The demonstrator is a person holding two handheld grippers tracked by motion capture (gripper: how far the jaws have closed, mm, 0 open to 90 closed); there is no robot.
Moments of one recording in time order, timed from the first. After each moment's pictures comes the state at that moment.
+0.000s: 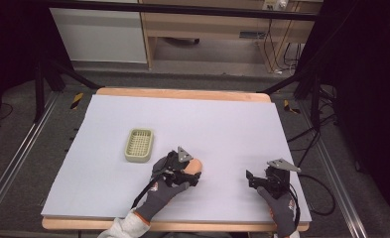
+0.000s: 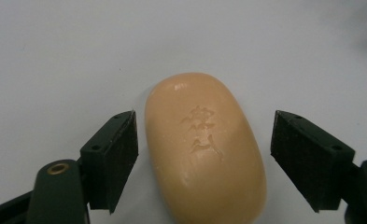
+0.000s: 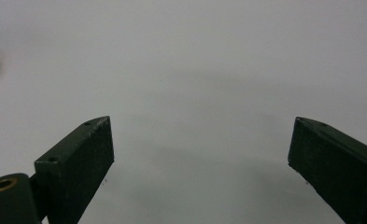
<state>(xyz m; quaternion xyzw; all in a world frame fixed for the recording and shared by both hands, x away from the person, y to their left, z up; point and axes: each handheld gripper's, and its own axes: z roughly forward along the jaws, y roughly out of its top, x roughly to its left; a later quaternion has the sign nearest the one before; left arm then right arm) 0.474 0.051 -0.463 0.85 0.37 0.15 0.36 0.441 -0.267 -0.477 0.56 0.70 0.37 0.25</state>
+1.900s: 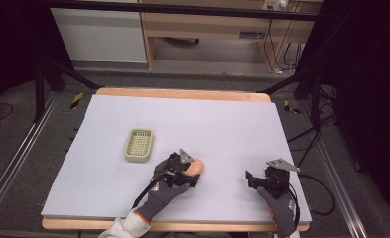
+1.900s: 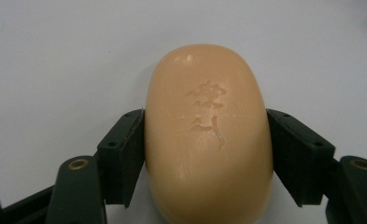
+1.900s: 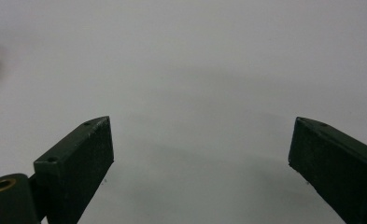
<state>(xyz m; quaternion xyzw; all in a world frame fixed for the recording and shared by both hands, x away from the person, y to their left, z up) 0.475 0.050 -0.470 0.86 0.36 0.13 0.34 0.442 -0.266 -0.478 0.56 0.71 0.36 0.25</state>
